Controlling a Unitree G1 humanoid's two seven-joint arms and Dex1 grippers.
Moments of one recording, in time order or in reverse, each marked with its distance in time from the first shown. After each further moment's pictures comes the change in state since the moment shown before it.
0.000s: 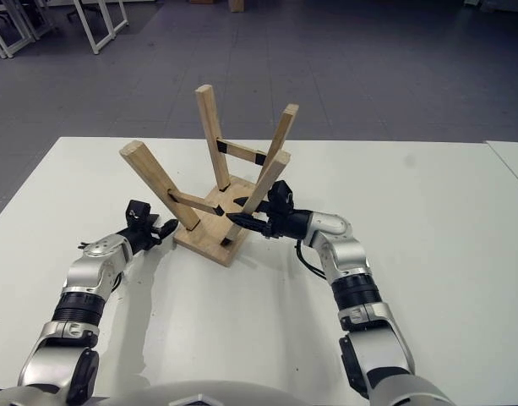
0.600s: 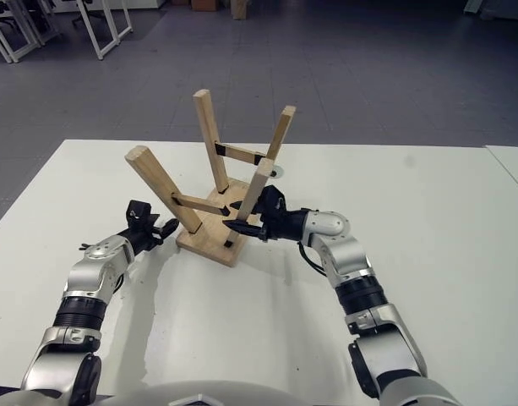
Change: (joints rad) left arm 0.039 -0.020 0.021 -0.081 -0.002 0.038 0.035; right arm 0.056 -0.092 0.111 -0.152 -0.070 0.002 -0.130
